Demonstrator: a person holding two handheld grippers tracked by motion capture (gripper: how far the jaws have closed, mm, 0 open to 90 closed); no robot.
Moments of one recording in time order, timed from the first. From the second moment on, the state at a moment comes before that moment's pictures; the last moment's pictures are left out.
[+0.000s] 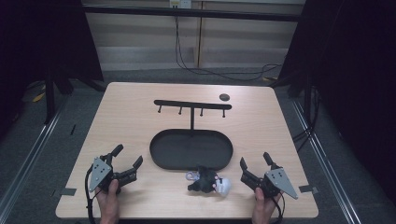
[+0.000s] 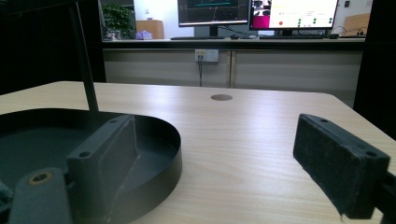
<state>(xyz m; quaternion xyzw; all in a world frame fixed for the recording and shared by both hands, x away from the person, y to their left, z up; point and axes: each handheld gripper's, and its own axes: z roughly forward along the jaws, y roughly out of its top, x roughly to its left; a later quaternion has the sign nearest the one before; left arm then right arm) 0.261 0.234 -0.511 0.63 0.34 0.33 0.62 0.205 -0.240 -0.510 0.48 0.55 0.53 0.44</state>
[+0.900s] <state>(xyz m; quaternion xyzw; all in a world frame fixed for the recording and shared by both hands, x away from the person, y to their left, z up) 0.261 0.233 -0.511 0.62 0.34 0.33 0.62 0.212 -0.234 -0.506 0.48 0.60 0.51 0.39</state>
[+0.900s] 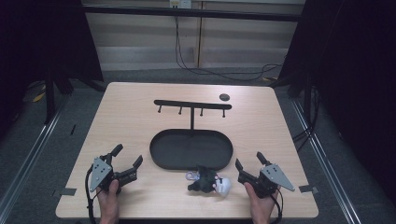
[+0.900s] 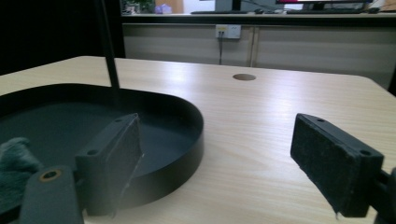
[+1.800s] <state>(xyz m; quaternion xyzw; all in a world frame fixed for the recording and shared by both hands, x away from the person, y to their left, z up) 0.261 0.233 -0.511 0.62 0.34 0.33 0.62 0.216 -0.208 -0.482 0.44 0.69 0.52 0.24</state>
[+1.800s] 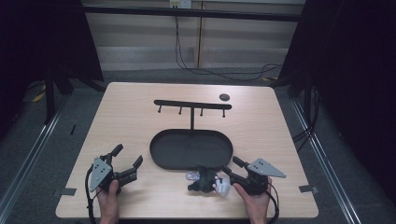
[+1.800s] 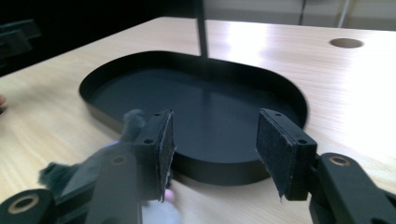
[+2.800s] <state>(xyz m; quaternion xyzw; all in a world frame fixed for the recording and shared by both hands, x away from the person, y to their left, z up) 0.261 0.233 -0.511 0.63 0.34 0.33 0.62 0.243 -0.160 -0.444 0.36 0.79 0.48 0.16</state>
